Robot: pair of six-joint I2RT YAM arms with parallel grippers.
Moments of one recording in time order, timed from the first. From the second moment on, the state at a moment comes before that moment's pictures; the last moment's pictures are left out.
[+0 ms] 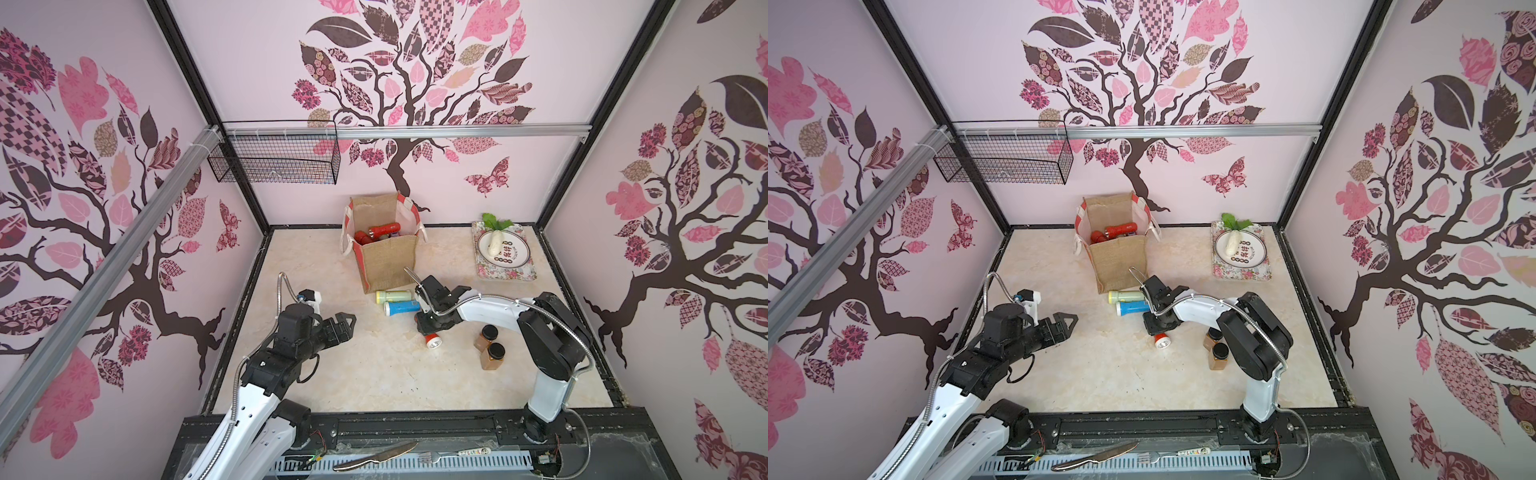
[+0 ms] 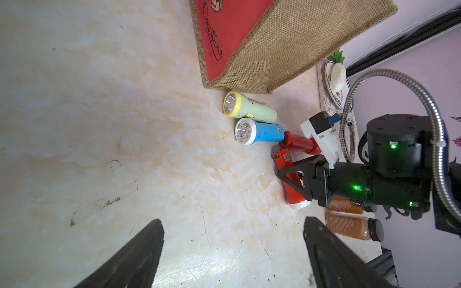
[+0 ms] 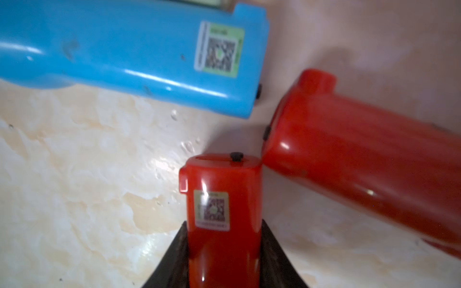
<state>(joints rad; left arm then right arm) -0.35 0.66 0.63 -0.62 0.15 -0.63 0.70 1.80 1.08 -0.52 -0.05 0.33</state>
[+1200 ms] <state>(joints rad) -0.35 0.83 0.85 -0.73 0.27 -0.57 0.70 1.70 1.86 -0.75 -0.04 0.23</state>
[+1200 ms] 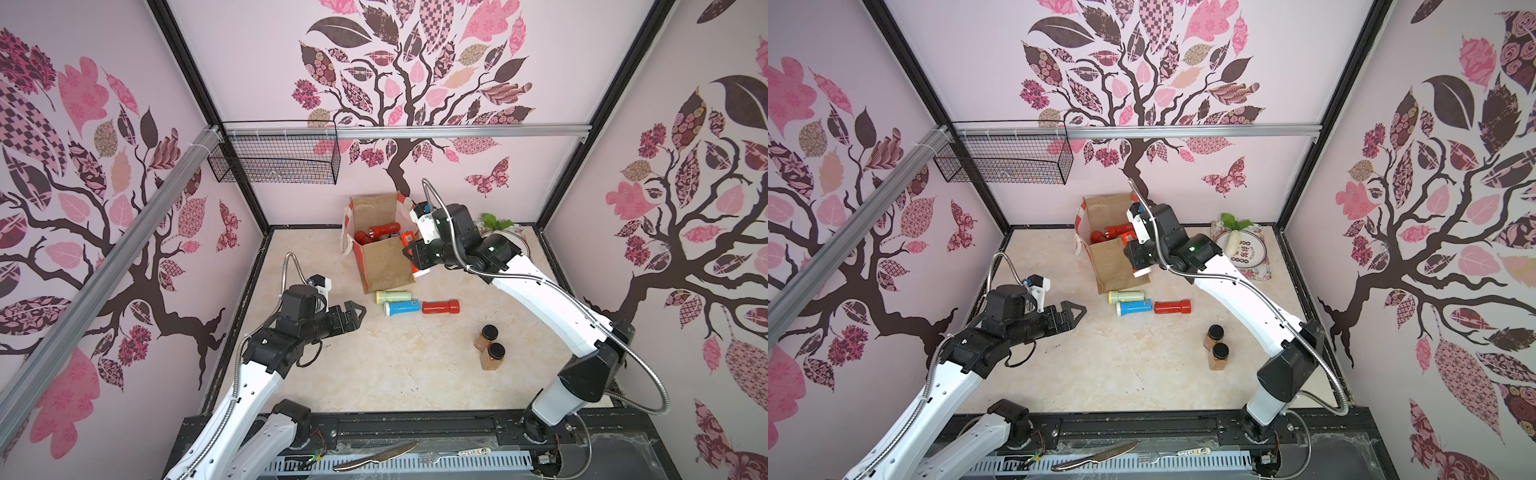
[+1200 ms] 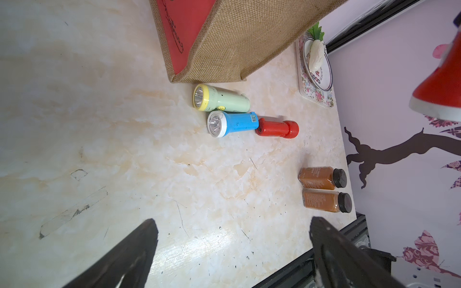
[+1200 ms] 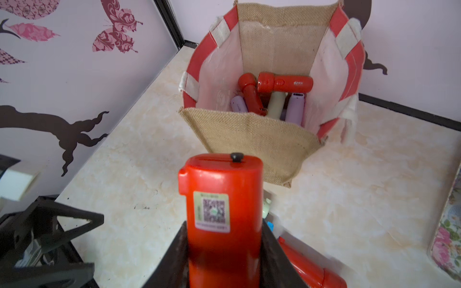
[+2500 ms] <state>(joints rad) -0.35 0.68 0.96 -0.96 0.31 -0.52 0.61 2.49 2.55 -0.45 0.05 0.32</state>
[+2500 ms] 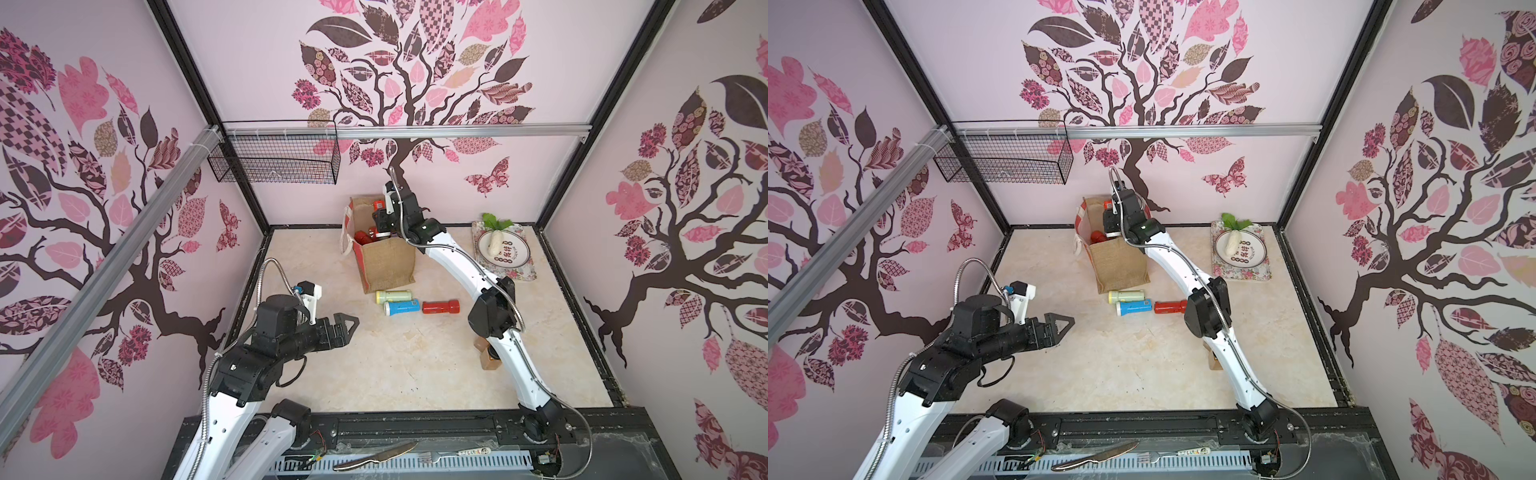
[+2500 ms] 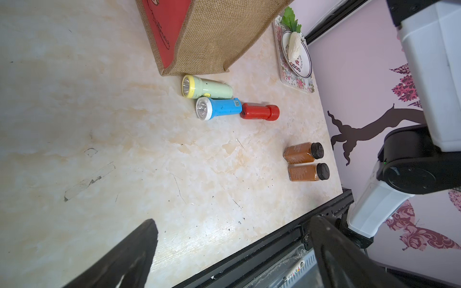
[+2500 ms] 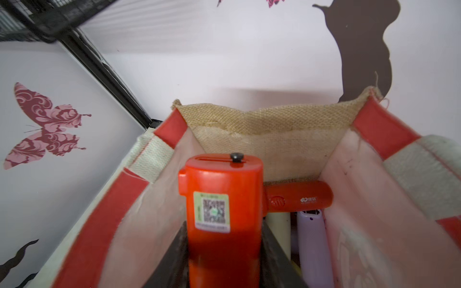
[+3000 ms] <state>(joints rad) -0.35 0.70 0.96 -0.92 0.29 -0.53 0.60 2.57 2.55 -0.42 0.09 0.34</state>
